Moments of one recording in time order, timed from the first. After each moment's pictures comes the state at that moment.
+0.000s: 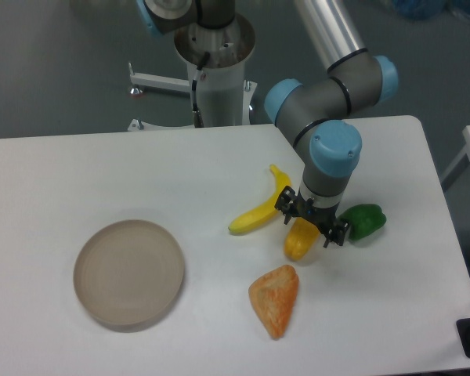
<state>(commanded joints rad) 2.33 -2.08 -1.49 -1.13 1.54 1.10</state>
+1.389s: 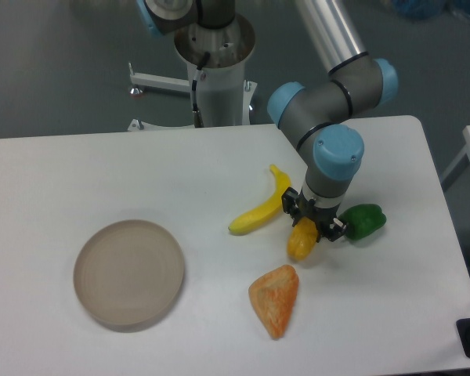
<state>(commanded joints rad) 2.35 -2.09 -1.40 -1.15 1.54 1.14</state>
